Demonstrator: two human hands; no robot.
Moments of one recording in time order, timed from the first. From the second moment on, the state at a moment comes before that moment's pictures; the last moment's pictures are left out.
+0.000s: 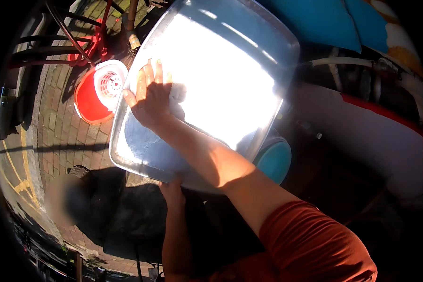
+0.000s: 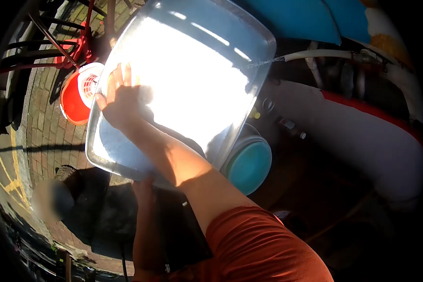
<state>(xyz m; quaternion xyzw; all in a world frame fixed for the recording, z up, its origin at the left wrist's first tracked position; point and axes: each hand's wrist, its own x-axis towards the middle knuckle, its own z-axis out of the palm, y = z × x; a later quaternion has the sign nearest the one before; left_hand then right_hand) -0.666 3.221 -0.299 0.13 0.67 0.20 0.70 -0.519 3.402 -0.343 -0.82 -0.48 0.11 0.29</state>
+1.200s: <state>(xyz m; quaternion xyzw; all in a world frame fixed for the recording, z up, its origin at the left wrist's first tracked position) -0.679 3.248 -0.330 0.52 0.70 0.24 0.41 -0.190 3.513 -0.331 -0.62 -0.75 -0.17 -0.14</state>
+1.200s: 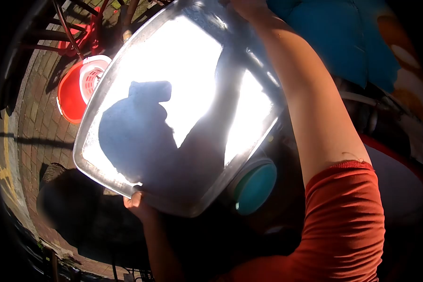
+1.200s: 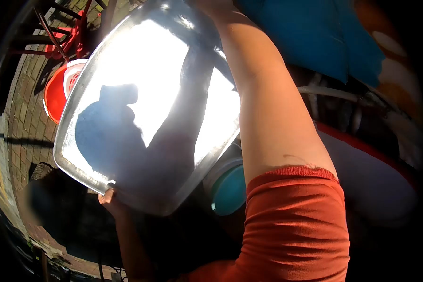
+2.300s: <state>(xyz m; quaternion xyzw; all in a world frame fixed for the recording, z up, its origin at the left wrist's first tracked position) -0.632 3.295 -0.293 0.02 0.54 0.29 0.79 -0.474 3.281 -0.270 -0.73 -0.26 0.35 0.52</state>
